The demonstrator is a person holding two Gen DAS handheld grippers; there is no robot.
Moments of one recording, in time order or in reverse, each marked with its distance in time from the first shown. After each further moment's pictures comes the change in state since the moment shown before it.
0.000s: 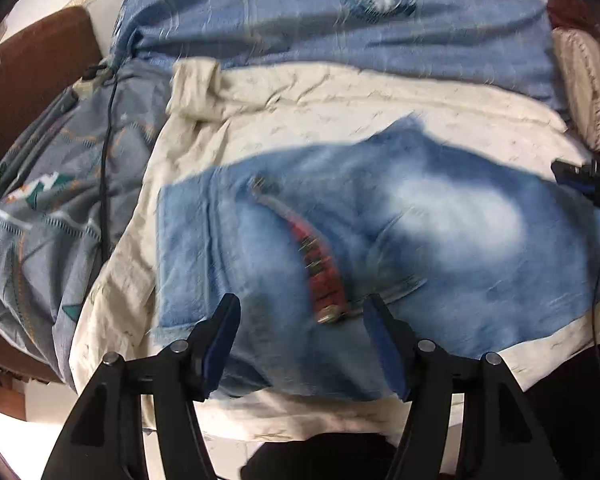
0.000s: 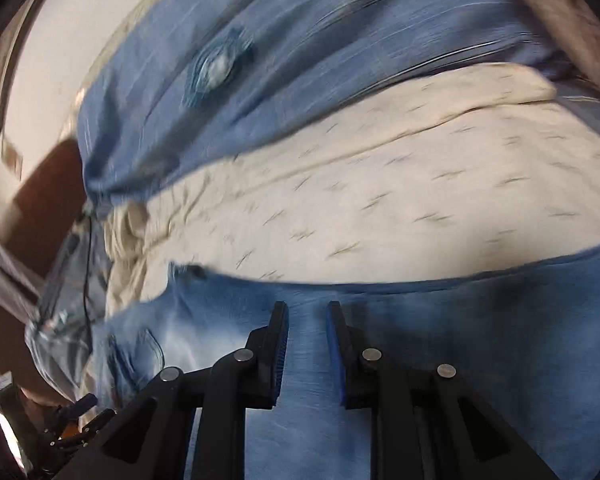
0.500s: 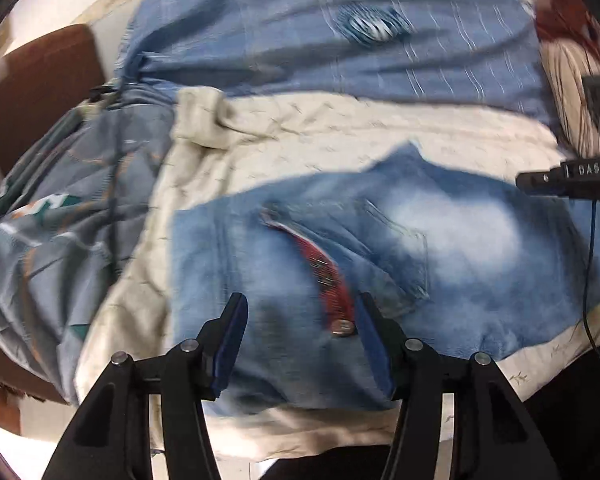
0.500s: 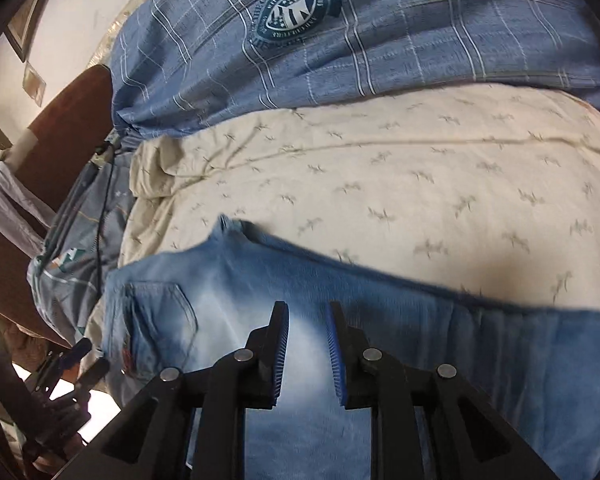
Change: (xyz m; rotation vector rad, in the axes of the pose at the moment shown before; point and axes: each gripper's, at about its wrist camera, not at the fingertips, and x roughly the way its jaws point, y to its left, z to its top) left arm 0.005 0.009 -0.004 -0.012 -0.048 0.004; right arm 0.044 0.081 0.001 -0.210 0.191 0.025
